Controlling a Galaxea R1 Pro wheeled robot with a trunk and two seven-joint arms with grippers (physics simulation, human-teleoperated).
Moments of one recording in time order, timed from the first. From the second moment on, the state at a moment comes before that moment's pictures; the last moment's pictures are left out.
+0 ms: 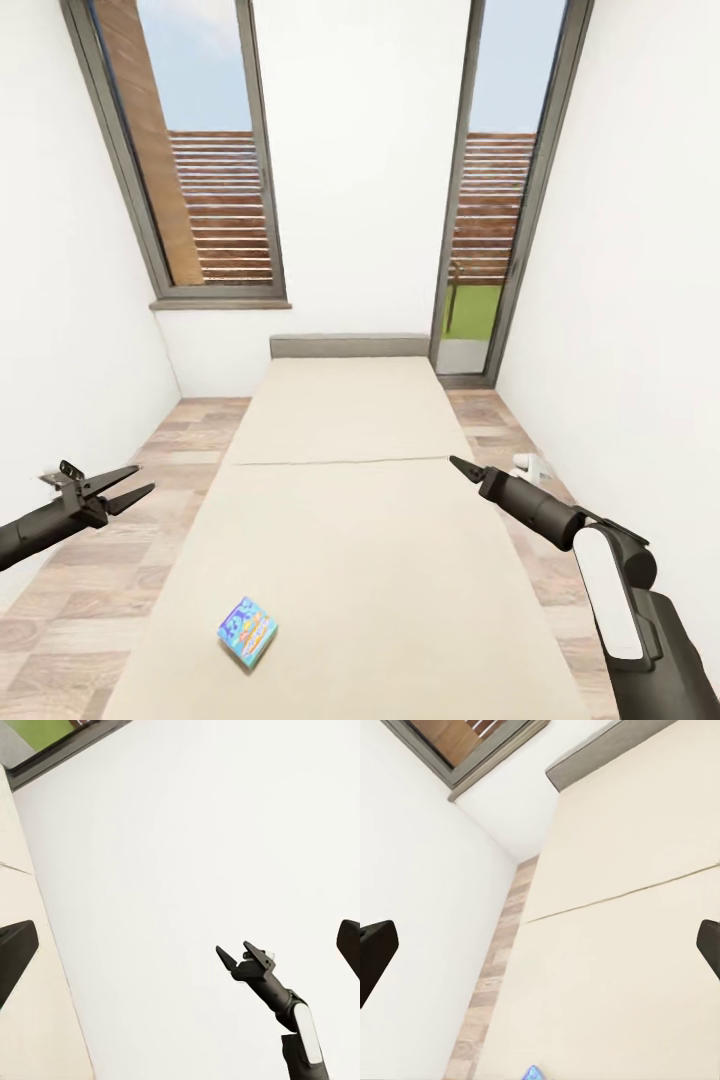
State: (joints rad) left arm -0.59 0.55 0.28 -0.73 0.52 0.87 -1.45; right arm -0.38 -0.04 -0.19 -1.58 -0.56 0.80 0.32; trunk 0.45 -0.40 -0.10
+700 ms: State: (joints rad) left arm -0.59 0.55 0.29 -0.73 0.52 0.87 -1.45; right arm -0.38 -0.04 -0.19 -1.58 -0.56 0.80 0.33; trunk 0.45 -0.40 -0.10
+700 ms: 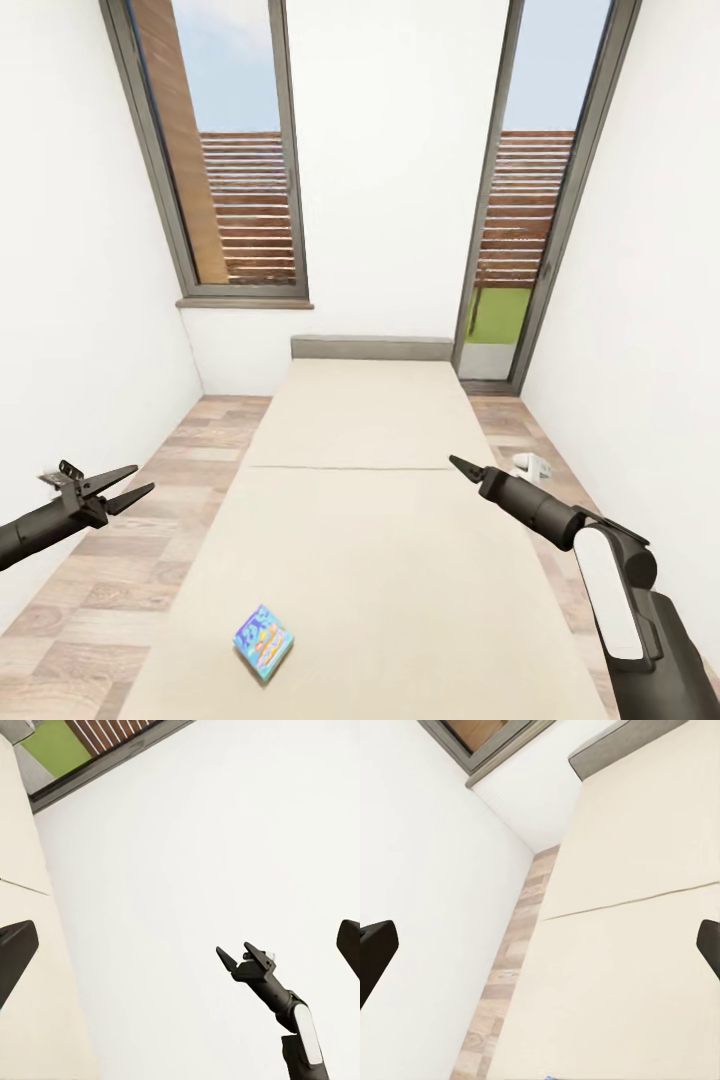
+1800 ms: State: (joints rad) left arm -0.67 -0.02 0.01 -0.65 0.31 0.51 0.04; right arm -0.38 -0.04 0.11 -1.59 -0.52 0.81 -0.03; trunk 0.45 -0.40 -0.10
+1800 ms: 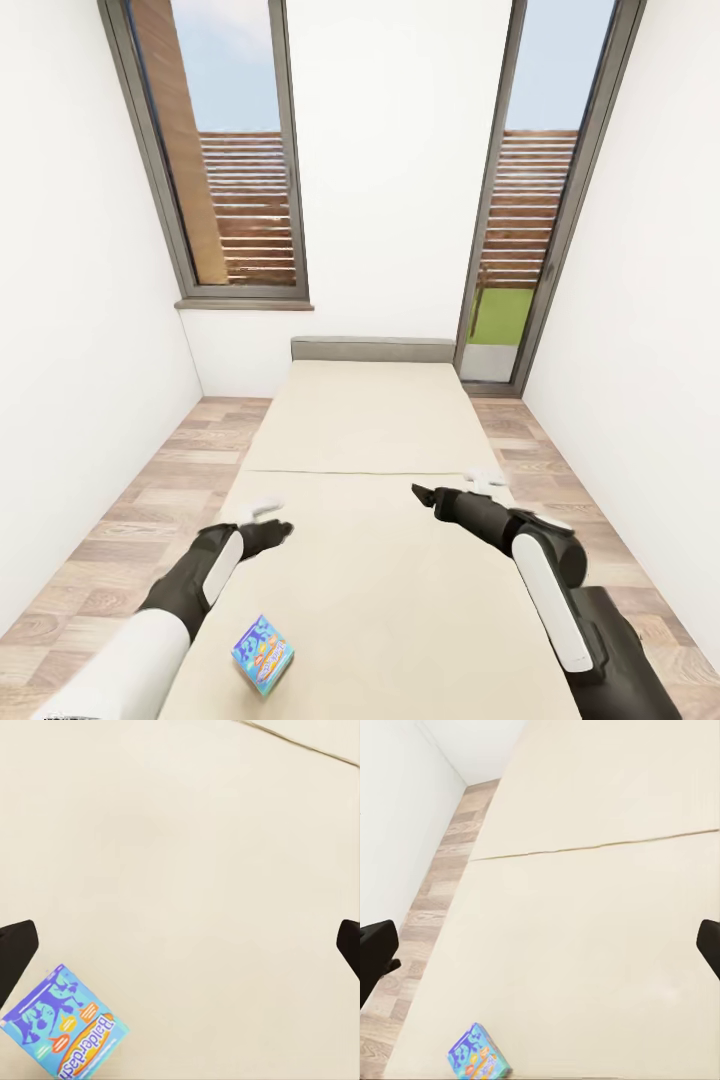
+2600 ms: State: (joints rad) left arm -0.68 -0.02 -0.01 -0.64 0.29 0.49 0.06; right arm -0.38 -0.04 0.12 -1.60 -0.54 0.85 -0.04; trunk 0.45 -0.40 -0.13
